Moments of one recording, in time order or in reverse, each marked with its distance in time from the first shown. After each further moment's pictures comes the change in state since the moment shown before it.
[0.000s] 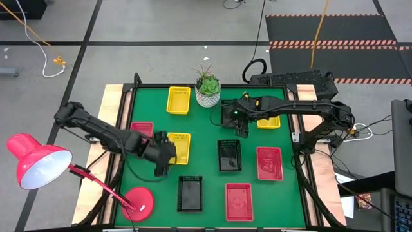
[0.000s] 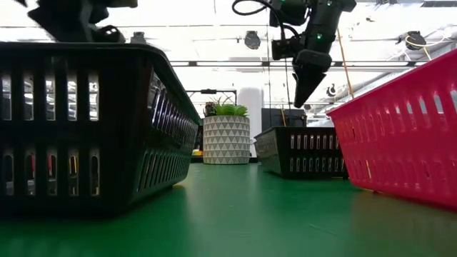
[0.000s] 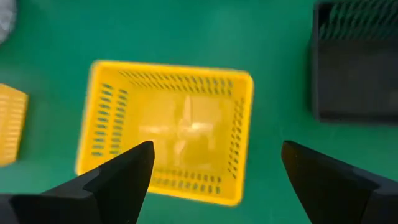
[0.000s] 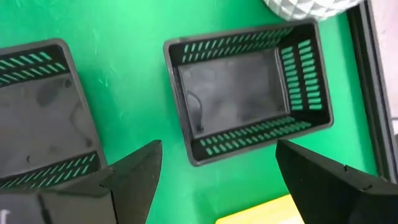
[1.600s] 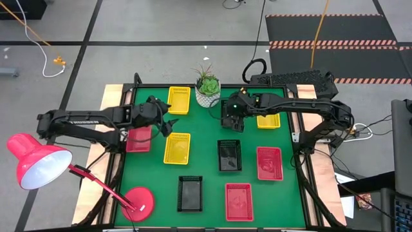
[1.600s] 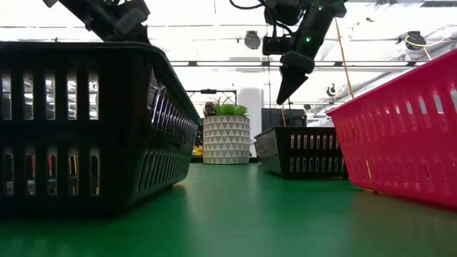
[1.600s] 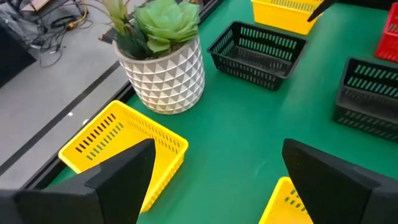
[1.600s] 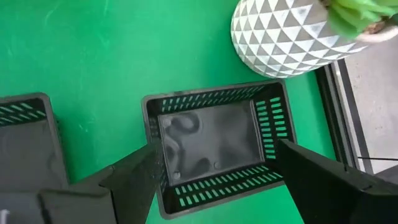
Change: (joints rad) left arm 0.518 -0.357 -0.232 0.440 -0.099 0.219; right arm -0.054 0.007 0.001 0.176 0.003 -0.142
